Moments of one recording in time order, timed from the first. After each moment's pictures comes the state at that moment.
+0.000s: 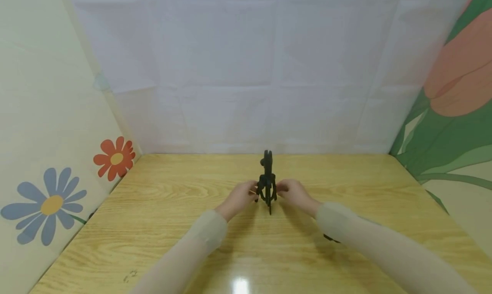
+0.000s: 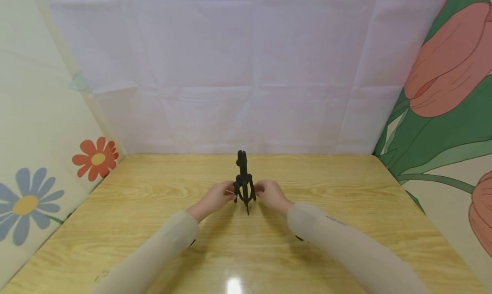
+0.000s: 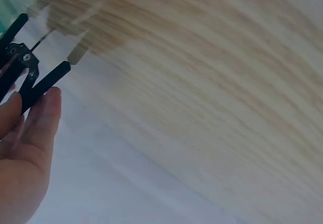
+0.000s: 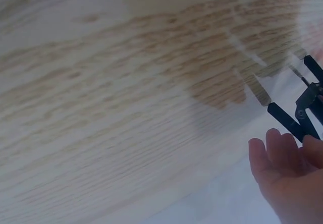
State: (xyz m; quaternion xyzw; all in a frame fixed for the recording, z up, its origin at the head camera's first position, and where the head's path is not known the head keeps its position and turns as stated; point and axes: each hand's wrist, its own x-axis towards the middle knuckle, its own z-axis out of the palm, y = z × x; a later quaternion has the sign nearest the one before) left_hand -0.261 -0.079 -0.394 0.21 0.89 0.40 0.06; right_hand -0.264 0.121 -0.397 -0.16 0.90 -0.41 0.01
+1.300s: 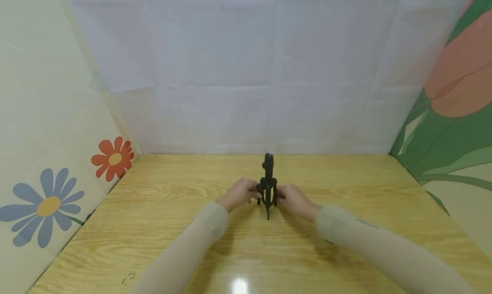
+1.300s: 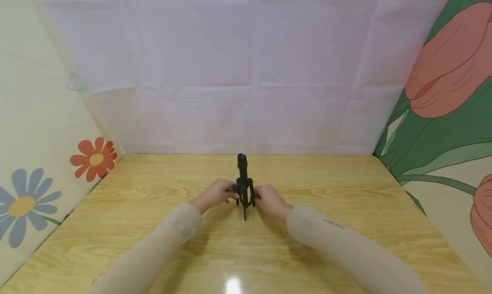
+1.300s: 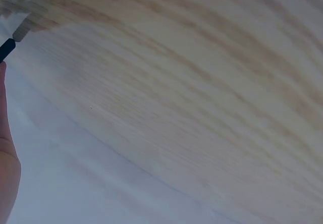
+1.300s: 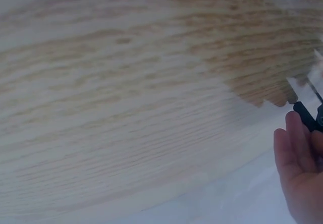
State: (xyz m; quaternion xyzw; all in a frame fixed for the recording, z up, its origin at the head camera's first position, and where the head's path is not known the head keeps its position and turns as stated) left_hand -0.286 -0.082 -0.395 0.26 0.88 0.39 0.10; right_hand -0.267 0.126 -0.408 -0.30 0.89 -0.35 0.00
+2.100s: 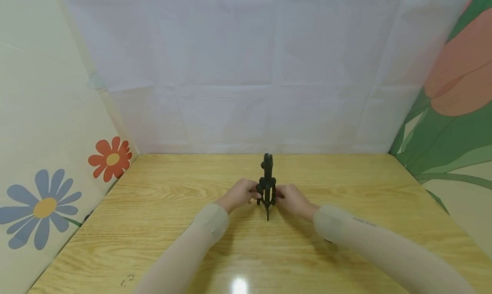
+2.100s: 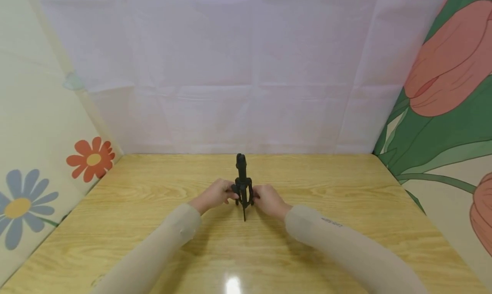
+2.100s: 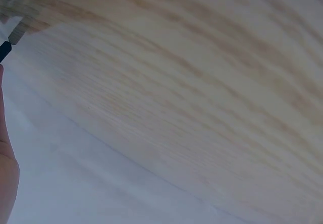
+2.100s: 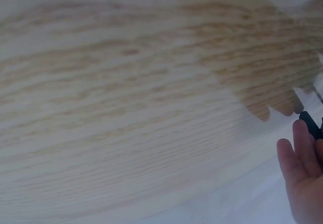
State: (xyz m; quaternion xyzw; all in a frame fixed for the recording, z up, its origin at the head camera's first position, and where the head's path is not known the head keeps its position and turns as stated) left_hand -0.285 -0.081 -0.393 0.26 0.88 0.39 0.11; right_hand -0.268 0.123 -0.411 -0.30 0.88 -0.35 -0.02
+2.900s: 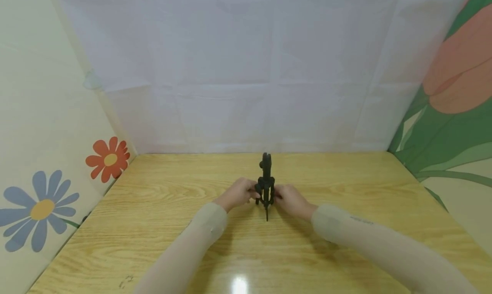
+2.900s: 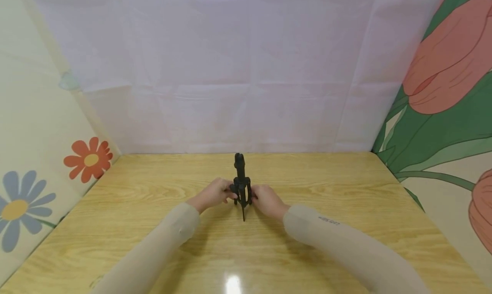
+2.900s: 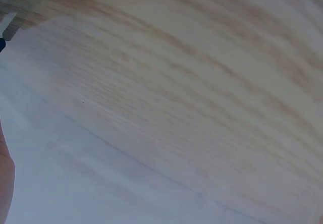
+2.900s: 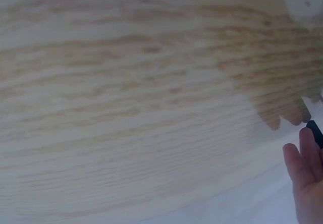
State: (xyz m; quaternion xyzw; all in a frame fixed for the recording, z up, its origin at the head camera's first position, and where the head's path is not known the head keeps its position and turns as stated) left_hand -0.288 -0.084 -0.394 0.28 0.88 0.36 0.10; right_hand -0.267 0.120 -0.416 -0.31 0.90 -0.31 -0.08
